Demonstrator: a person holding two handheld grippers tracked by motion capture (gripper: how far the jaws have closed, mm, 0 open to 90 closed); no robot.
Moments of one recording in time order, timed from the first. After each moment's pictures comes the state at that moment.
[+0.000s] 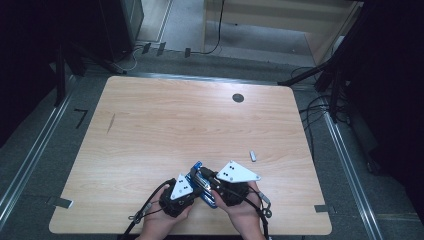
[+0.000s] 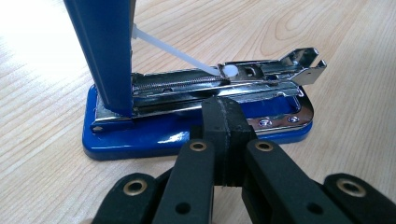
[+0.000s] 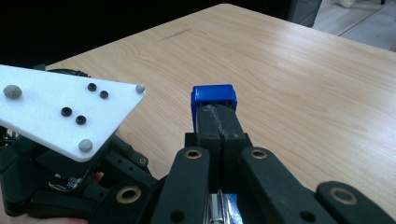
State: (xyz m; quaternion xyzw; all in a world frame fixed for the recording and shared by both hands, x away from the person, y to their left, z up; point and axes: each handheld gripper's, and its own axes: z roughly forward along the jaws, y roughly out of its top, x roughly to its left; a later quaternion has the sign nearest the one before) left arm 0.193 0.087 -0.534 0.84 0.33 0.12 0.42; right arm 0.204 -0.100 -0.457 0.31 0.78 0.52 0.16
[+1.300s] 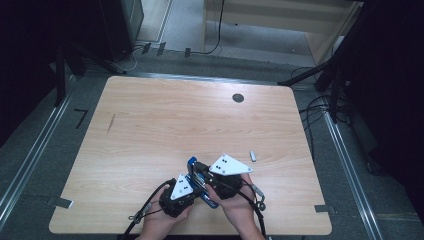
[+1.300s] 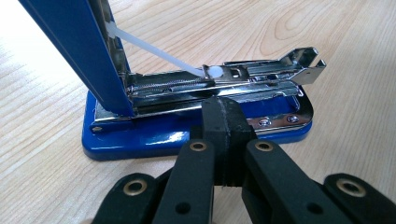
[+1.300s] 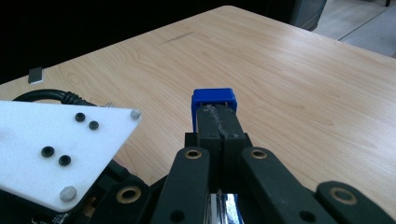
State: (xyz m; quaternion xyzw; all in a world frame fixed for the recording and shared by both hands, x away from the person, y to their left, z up) left arm 0.193 0.087 -0.534 0.84 0.33 0.12 0.42; right arm 0.218 -0.084 -0.453 0.30 0.79 0.51 0.16
